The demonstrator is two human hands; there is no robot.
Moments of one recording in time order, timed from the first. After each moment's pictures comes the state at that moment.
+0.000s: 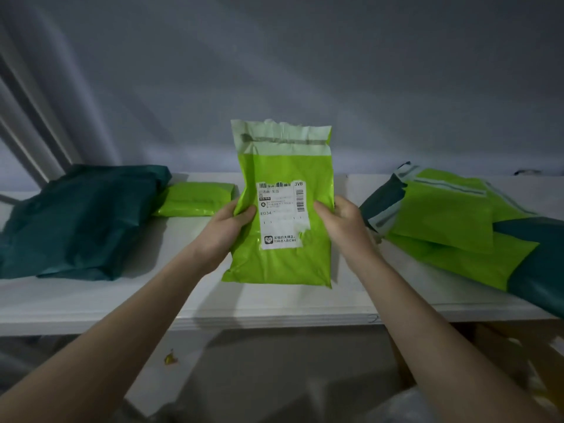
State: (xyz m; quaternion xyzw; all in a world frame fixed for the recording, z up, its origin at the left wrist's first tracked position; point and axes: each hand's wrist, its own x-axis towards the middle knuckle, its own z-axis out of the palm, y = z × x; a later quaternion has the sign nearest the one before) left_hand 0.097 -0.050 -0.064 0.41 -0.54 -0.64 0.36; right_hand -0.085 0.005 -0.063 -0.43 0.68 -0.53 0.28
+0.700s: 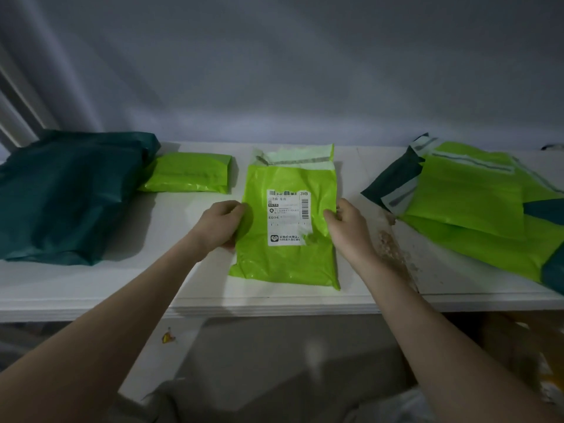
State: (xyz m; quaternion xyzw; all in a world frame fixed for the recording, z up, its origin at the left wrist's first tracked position) left_hand 0.101 -0.084 -0.118 0.57 -0.62 -0.48 0.23; right_hand -0.099 -0.011 -0.129 -0.46 0.74 -0.43 0.24
